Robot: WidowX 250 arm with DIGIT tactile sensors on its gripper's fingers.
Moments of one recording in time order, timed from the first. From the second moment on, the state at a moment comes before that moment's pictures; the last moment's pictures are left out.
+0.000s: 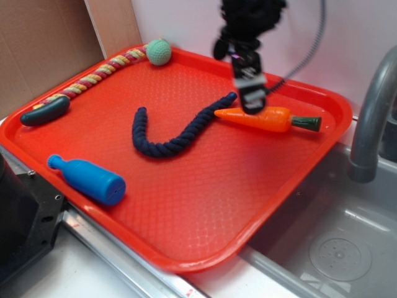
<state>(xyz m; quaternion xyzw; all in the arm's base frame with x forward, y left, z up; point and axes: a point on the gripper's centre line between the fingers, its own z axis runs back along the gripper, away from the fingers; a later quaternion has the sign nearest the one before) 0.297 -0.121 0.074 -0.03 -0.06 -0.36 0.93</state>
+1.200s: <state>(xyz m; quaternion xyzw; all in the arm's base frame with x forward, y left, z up) 0.275 -0.087 0.055 0.00 -0.02 -0.28 0.96</state>
